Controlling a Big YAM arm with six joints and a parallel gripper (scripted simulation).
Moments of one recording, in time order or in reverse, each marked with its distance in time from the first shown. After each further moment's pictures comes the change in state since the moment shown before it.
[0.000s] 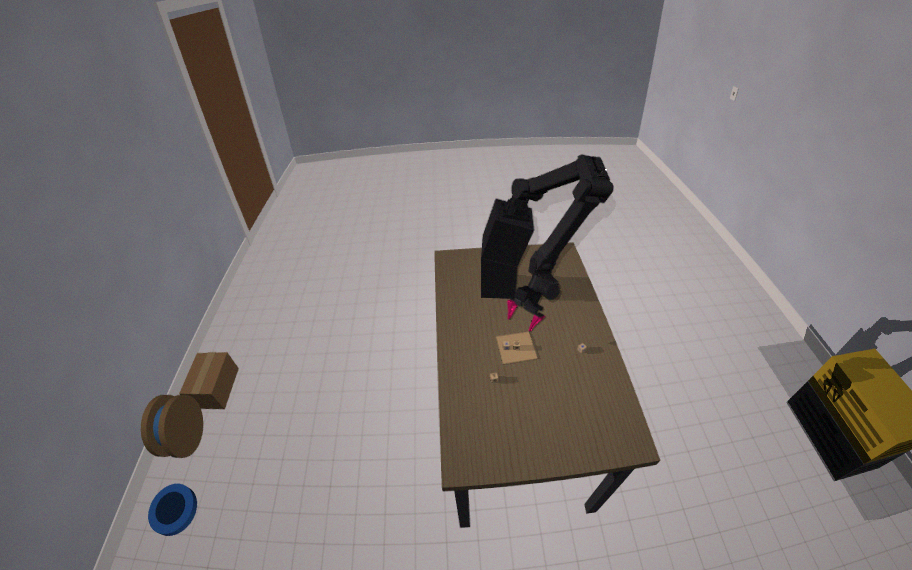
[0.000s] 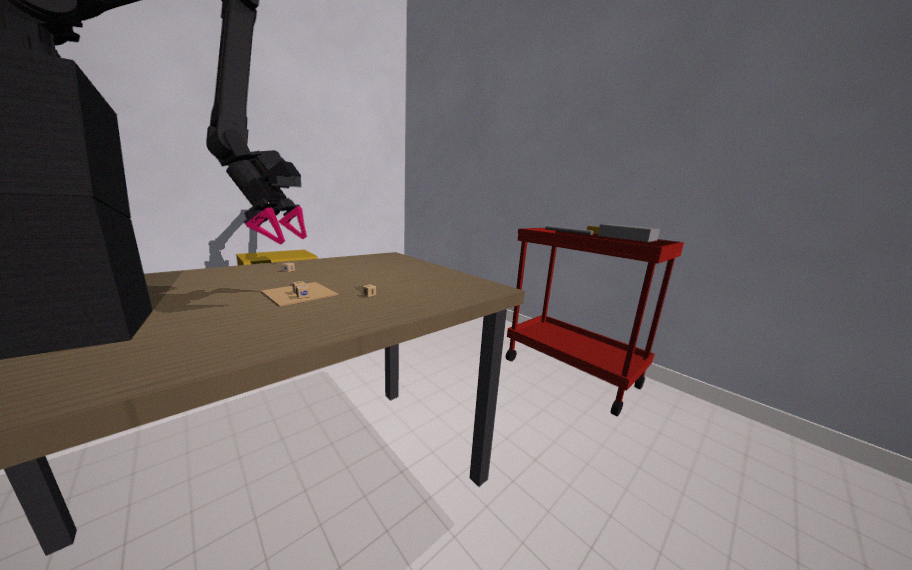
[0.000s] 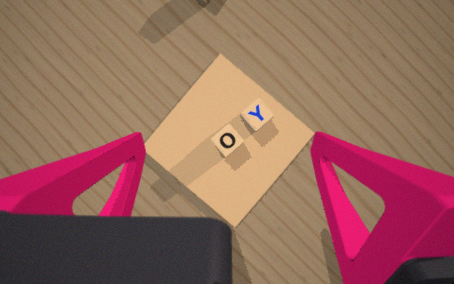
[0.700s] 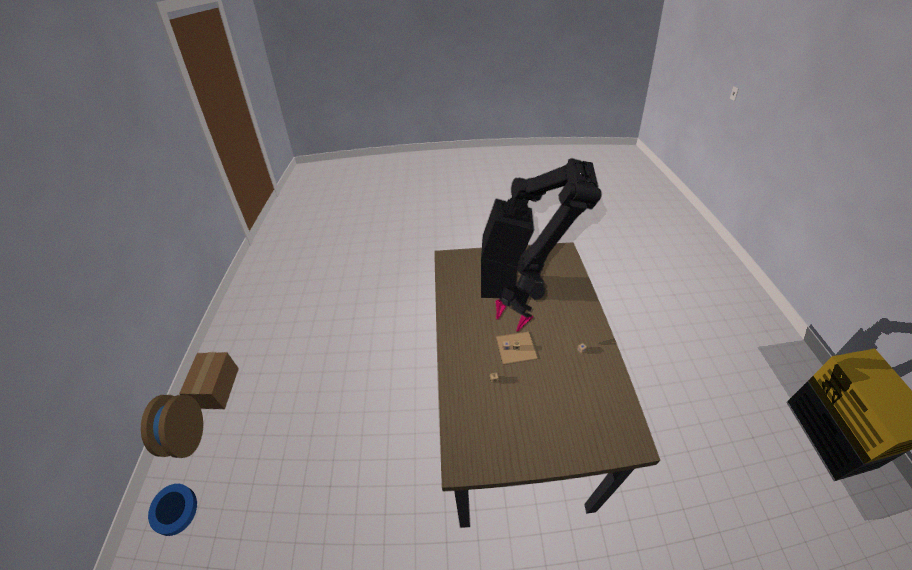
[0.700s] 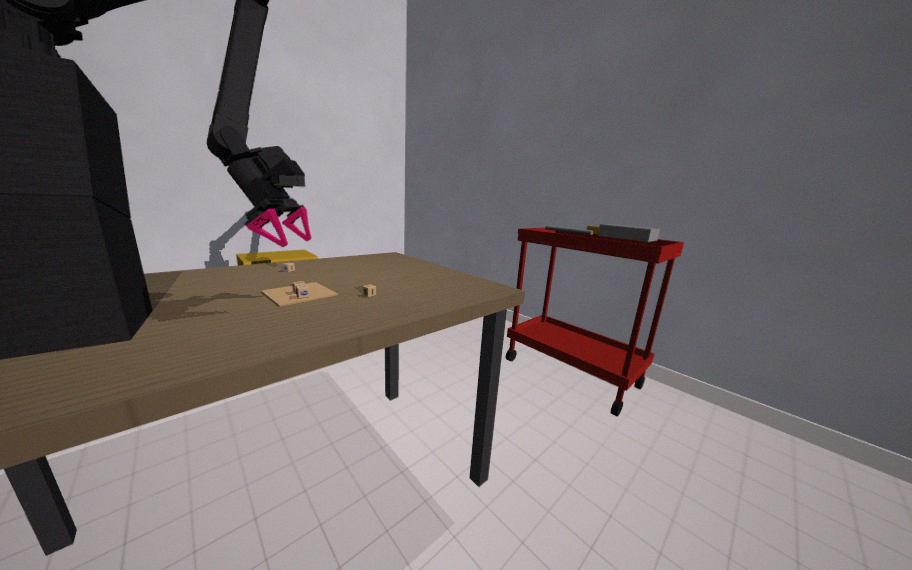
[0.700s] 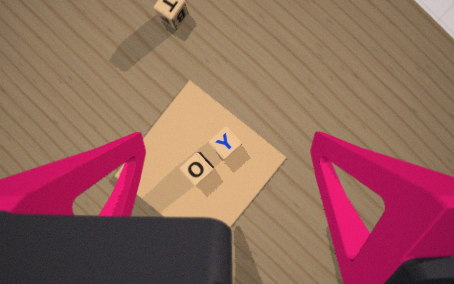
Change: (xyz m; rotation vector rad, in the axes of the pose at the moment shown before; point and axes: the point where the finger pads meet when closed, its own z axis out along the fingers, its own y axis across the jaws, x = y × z) arm -0.024 -0.034 0.016 0.009 -0.001 0.026
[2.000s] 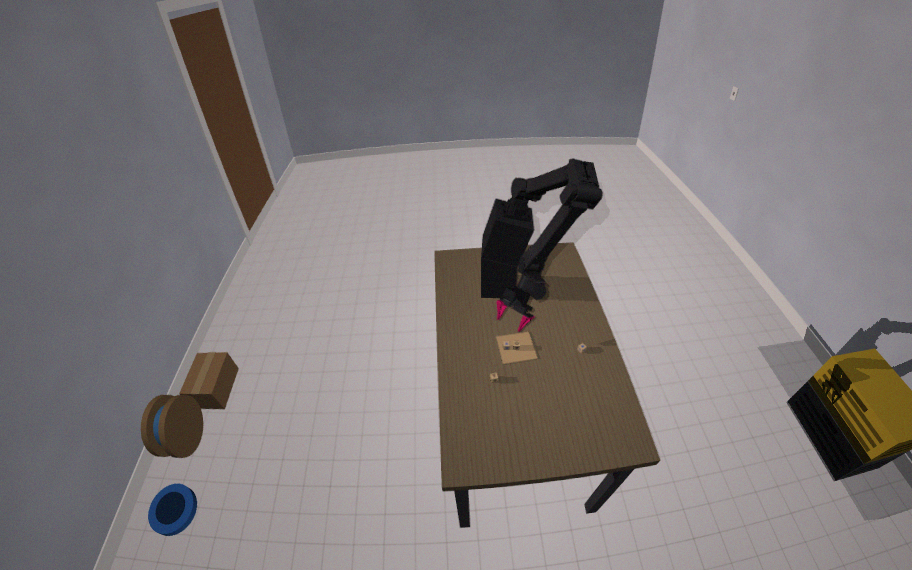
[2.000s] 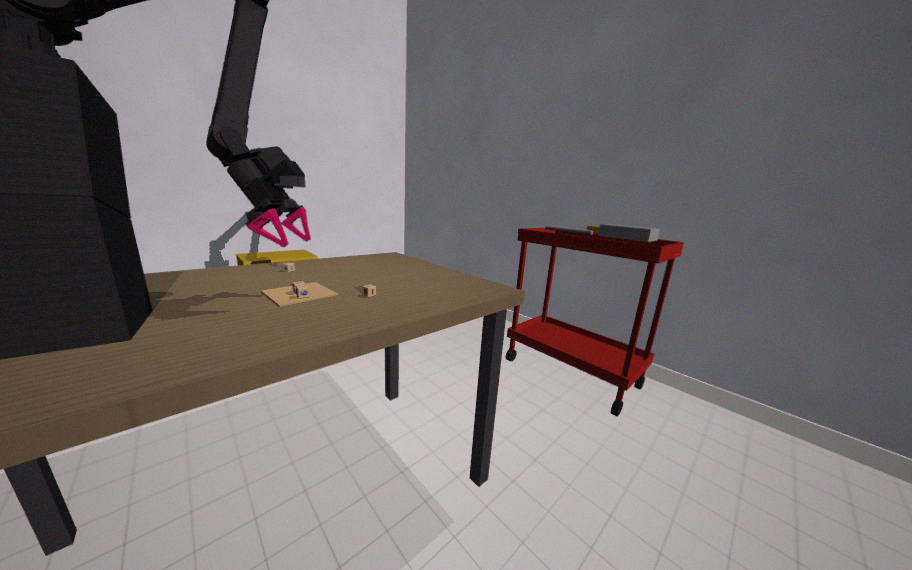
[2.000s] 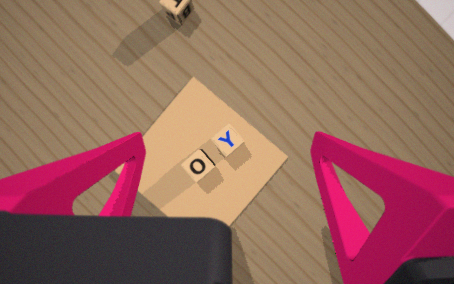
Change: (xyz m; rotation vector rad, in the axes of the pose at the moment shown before) arm 0.003 0.004 -0.001 -0.009 0.001 -0.027
